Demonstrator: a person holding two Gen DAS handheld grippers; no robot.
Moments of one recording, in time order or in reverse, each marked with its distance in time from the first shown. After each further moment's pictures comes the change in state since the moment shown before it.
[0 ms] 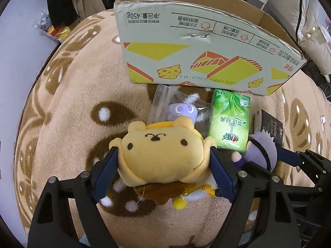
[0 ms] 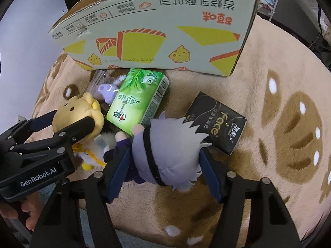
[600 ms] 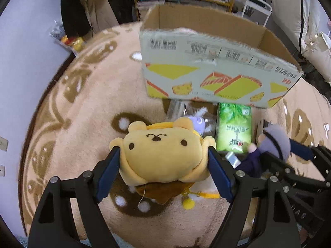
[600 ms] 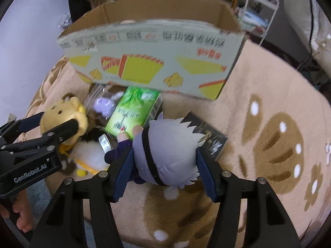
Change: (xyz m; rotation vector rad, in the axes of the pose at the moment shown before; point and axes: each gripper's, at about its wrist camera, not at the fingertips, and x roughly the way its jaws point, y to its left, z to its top) left arm -0.036 0.000 -0.007 -0.013 -0.129 0.076; right arm -0.035 0.011 0.002 -0.065 -0.152 -0.127
